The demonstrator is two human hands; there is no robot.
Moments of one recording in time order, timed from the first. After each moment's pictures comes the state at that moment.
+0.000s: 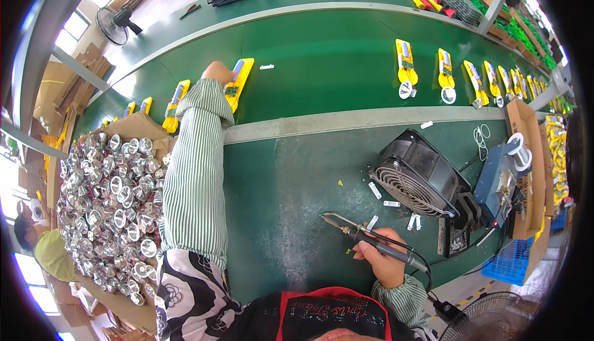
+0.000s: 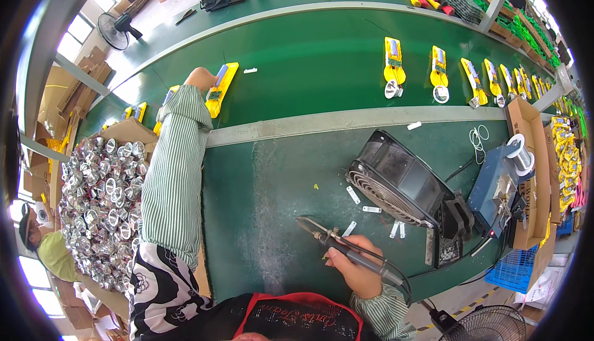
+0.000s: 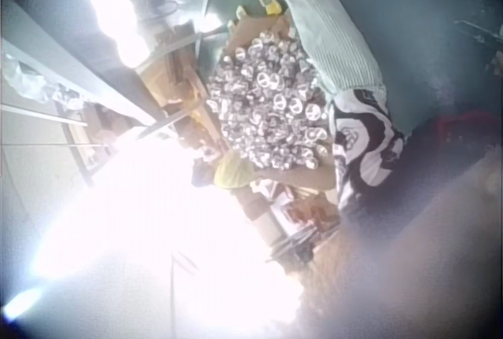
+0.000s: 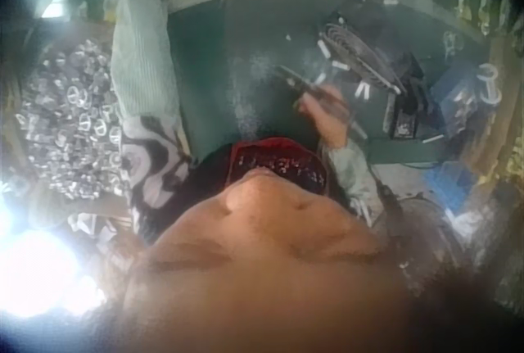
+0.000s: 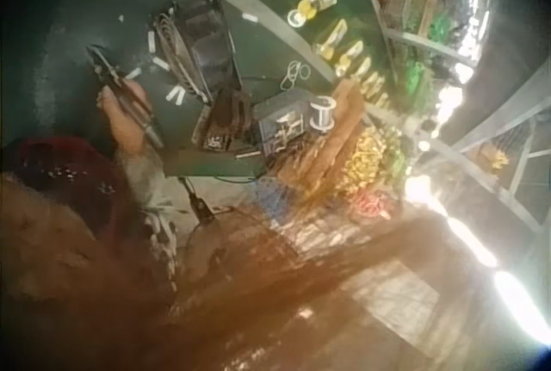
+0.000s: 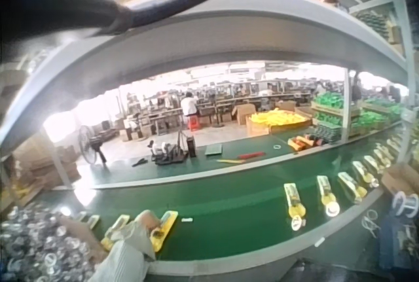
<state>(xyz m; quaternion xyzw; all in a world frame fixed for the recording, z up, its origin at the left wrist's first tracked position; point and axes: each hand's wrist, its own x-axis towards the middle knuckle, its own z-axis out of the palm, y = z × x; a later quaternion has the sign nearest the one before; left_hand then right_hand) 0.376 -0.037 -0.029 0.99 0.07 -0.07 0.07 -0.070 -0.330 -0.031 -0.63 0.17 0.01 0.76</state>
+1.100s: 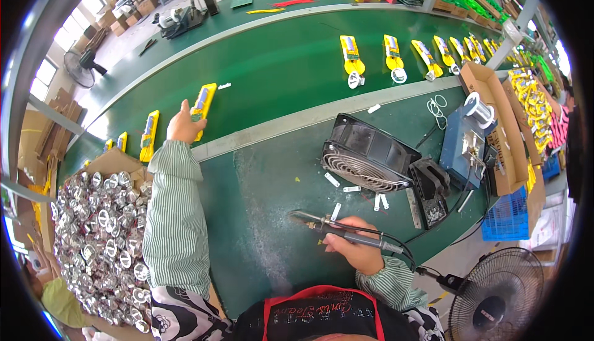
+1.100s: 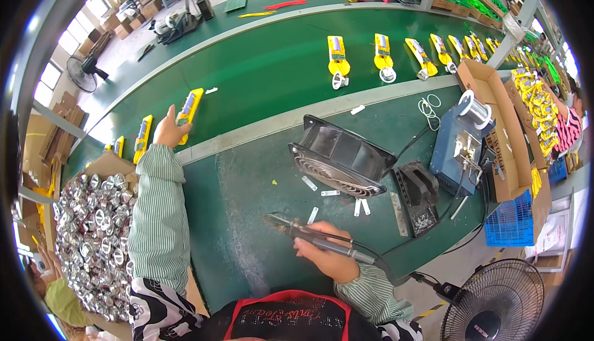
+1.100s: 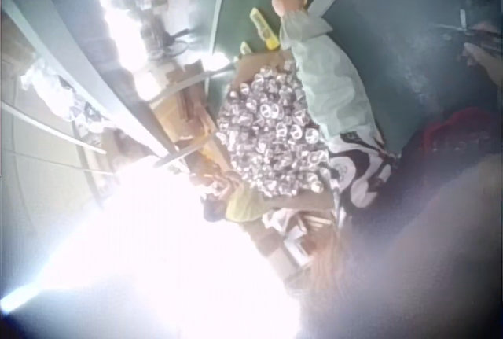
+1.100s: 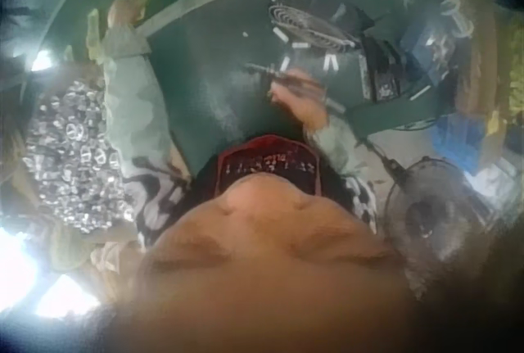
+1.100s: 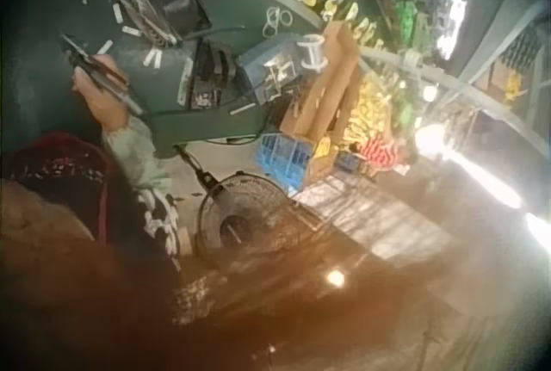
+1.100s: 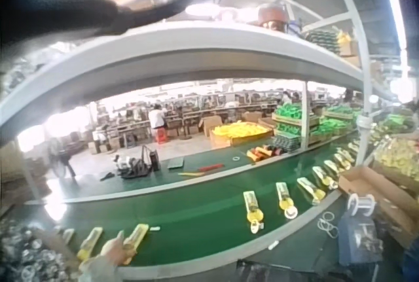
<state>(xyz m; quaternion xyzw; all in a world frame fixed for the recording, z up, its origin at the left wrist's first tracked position) 0.274 -0.050 -0.022 0.99 -0.07 0.01 0.10 -0.083 -0.334 -0.027 -0.61 0.10 -0.01 0.79</state>
